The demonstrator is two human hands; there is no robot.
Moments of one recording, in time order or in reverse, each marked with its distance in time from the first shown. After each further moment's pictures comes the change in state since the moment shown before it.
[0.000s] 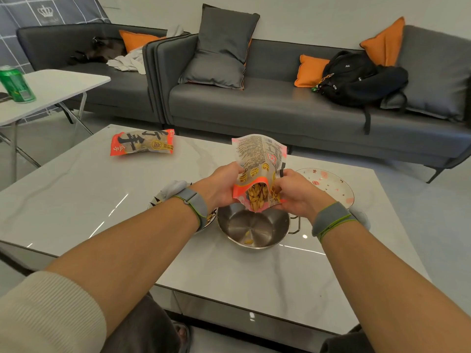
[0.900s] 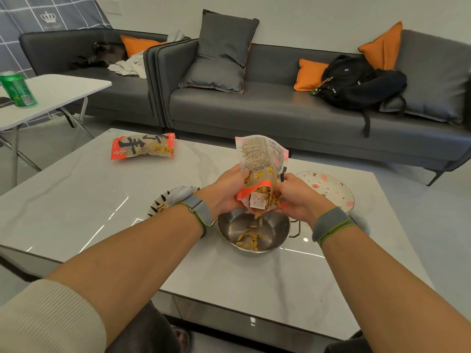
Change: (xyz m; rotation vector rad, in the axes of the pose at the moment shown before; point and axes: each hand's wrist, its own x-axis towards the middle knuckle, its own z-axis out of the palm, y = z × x) left_hand 0.001 -0.005 0.010 0.002 -0.037 0.097; right_hand 0.003 0.000 0.000 0.014 0.005 -0.030
